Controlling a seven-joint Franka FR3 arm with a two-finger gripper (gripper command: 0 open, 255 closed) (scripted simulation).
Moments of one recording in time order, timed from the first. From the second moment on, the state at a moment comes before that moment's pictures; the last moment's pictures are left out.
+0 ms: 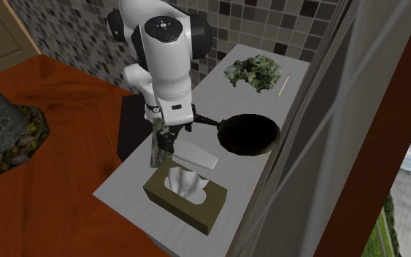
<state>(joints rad) 0.14 0.16 0.06 -1.37 -0.02 1.53 -0.63</state>
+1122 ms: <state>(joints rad) 0.15 0.15 0.07 -1.47 -0.02 1.63 -0.64</state>
